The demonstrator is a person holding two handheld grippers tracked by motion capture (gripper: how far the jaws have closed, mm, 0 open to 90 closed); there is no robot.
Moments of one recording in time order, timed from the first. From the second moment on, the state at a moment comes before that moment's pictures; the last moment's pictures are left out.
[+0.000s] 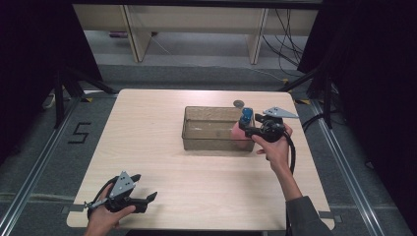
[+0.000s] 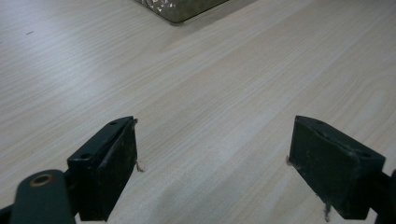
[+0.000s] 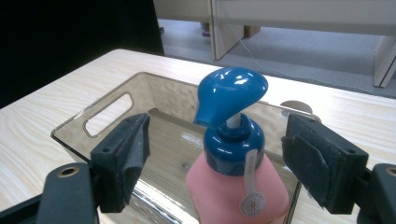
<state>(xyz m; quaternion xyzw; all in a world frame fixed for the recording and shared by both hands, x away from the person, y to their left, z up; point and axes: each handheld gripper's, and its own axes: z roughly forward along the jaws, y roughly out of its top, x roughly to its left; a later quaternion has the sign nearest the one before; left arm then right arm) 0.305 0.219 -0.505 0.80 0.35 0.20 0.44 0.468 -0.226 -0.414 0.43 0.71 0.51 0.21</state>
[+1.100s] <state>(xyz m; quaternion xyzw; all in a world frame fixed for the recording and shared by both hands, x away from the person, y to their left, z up) 0.306 0.219 -0.504 0.80 0.35 0.20 0.44 0.446 -0.232 -0.412 0.43 0.71 0.51 0.23</state>
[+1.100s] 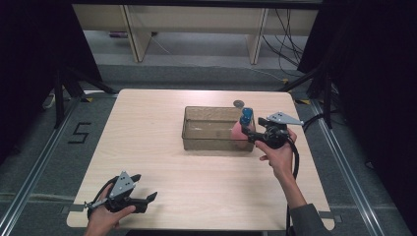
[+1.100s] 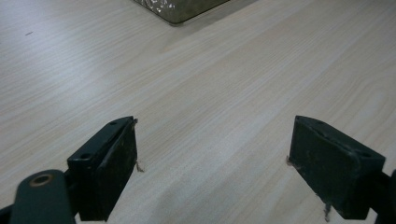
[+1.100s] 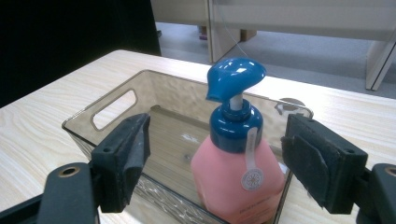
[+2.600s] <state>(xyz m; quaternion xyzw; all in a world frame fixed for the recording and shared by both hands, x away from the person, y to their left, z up) 0.306 0.219 -0.505 0.80 0.35 0.20 0.45 0.421 -0.233 -0.417 0.44 0.70 0.51 0.22</state>
